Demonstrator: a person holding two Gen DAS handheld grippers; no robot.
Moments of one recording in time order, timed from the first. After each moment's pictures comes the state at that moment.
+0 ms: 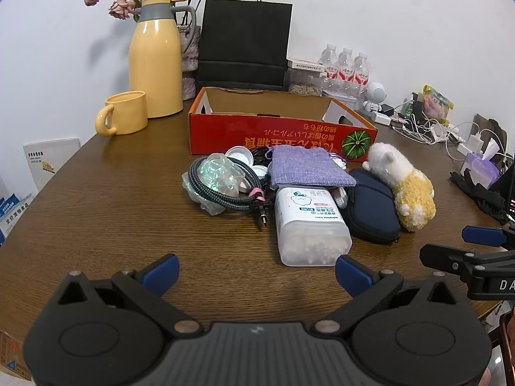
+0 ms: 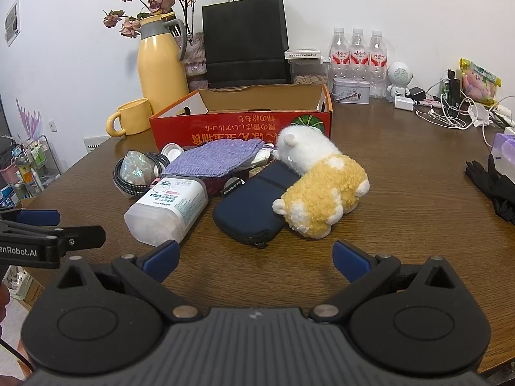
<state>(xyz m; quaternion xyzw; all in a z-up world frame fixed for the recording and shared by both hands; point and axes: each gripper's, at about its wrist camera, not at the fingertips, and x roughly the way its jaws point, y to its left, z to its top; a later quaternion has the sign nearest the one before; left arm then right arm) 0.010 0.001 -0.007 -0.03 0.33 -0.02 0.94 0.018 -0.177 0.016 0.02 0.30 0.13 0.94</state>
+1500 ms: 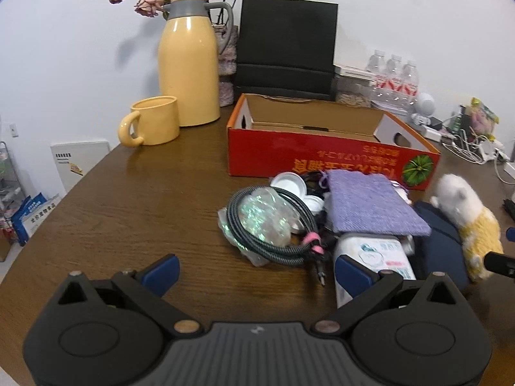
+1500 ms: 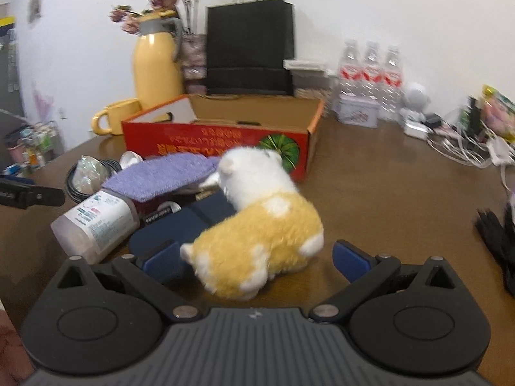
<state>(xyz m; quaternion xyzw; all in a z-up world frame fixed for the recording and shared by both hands) 0.085 0.021 -0.014 -0.03 0.32 0.05 0.94 0.100 -0.236 0.000 -0.04 0.27 0.18 0.94</state>
